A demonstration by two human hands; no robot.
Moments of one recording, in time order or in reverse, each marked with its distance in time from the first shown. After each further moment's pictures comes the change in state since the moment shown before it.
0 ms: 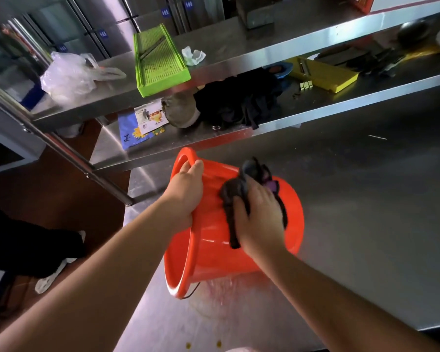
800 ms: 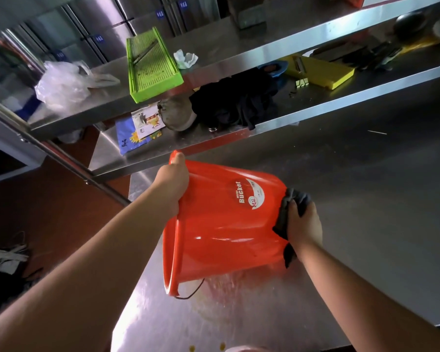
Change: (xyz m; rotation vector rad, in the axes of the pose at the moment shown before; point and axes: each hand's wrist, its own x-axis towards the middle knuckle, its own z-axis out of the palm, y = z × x) left_hand 0.032 0.021 -0.010 0.200 0.241 -0.091; right_hand 0.008 0.130 -0.003 0.197 0.061 0.743
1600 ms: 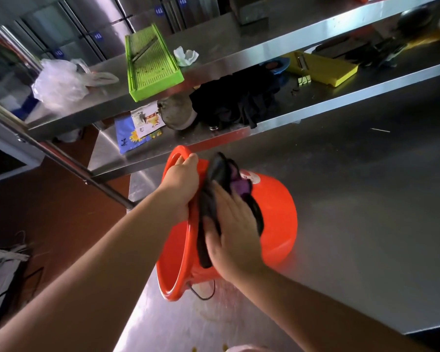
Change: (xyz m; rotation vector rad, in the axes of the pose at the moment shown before) left_hand -0.011 -0.004 0.012 -0.199 -0.114 0.056; right_hand -0.130 -0.090 0.053 -0.109 -0.088 -0.897
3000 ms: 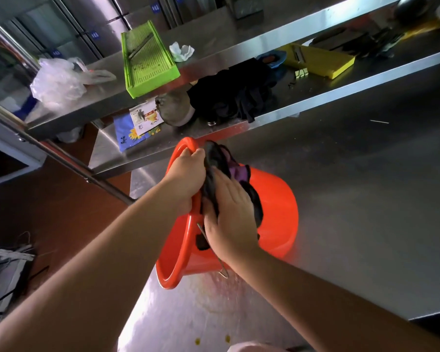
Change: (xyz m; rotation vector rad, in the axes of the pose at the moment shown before) left_hand -0.003 0.002 0.009 0.328 -0.038 0.276; right_hand 0.016 -0.008 -0.004 0.023 0.017 0.034
